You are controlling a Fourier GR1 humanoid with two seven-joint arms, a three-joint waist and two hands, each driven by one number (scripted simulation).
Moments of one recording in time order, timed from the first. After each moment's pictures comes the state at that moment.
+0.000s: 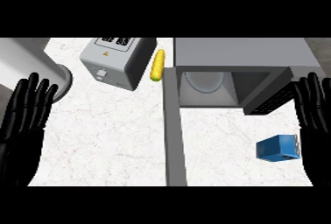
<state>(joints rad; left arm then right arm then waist) 0.03 0.11 -0.01 -2.10 0.01 -0.03 0.04 0.02 -0.09 0.02 -2.10 -0.01 -0.04 0.01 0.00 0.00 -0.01</state>
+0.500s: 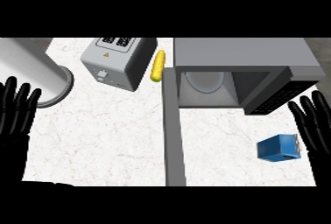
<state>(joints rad) 0.07 0.10 0.07 -2.14 0.12 -0.04 0.08 0.13 -0.12 0.04 -2.26 -0.23 0.10 0.11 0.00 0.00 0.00</state>
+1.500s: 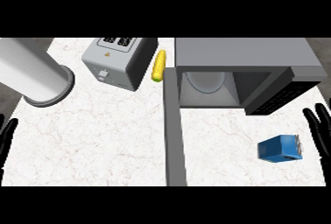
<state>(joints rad) 0.29 0.07 0.18 -2.24 0.29 -0.17 0.05 0.21 -0.09 -0.06 -2.24 -0.21 0.13 0.10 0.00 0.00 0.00</state>
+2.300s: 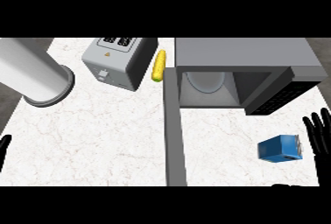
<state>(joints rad) 0.40 0.03 0.21 -2.26 0.31 -0.27 -0.01 0.24 -0.09 -0.21 -1.90 -0.18 0.21 -0.15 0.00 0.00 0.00</state>
